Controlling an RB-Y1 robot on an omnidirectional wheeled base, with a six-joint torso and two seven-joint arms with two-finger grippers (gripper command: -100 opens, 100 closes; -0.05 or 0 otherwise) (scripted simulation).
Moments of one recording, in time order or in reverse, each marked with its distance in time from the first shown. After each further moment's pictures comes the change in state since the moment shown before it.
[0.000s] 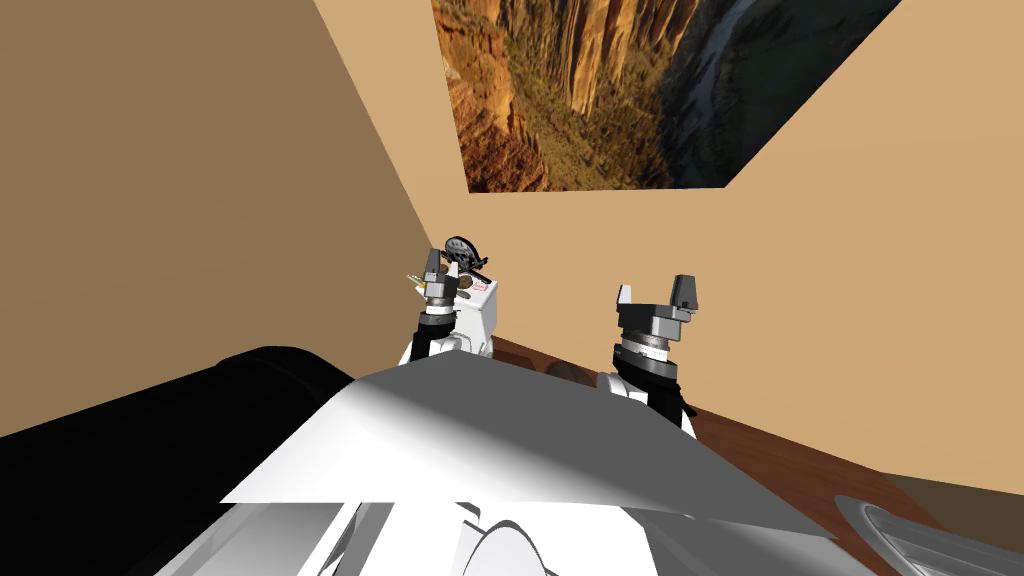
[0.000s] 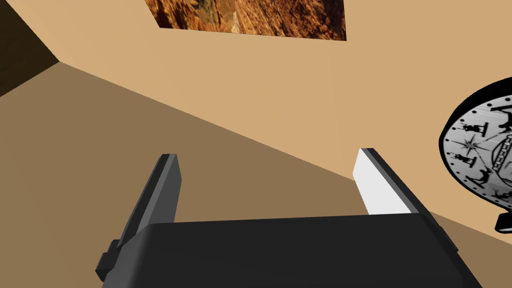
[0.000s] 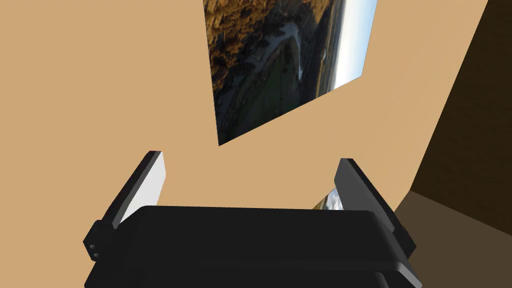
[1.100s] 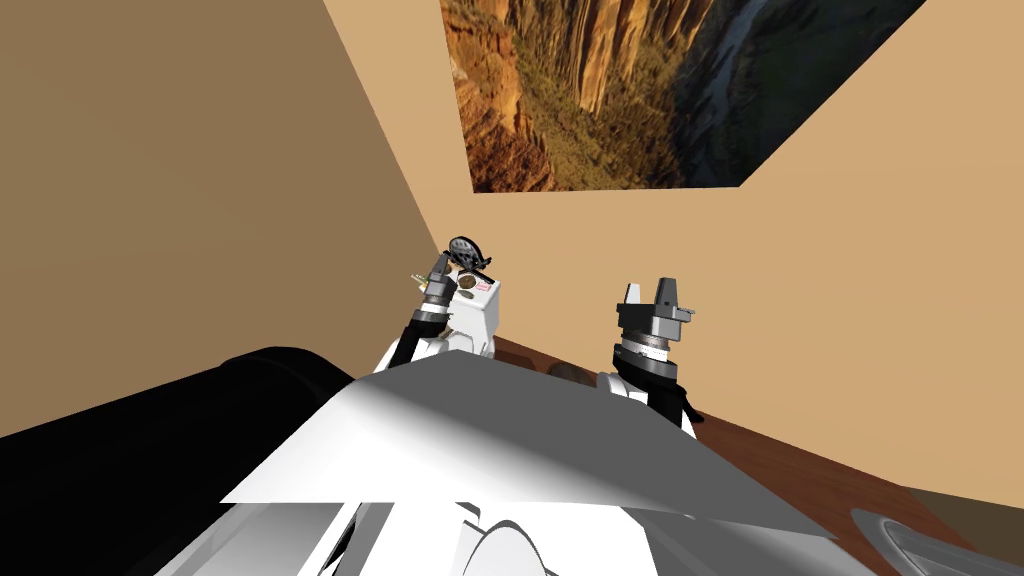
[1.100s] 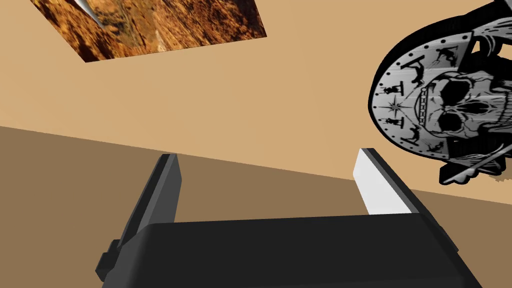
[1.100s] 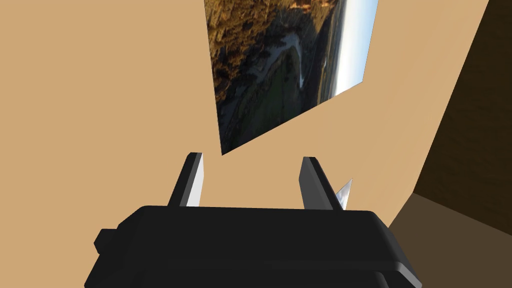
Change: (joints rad) left arm 0.044 0.139 0.067 -0.045 0.066 0.238 -0.021; right arm 0.000 0.000 0.000 0.000 0.000 0.000 0.000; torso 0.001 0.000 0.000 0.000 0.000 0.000
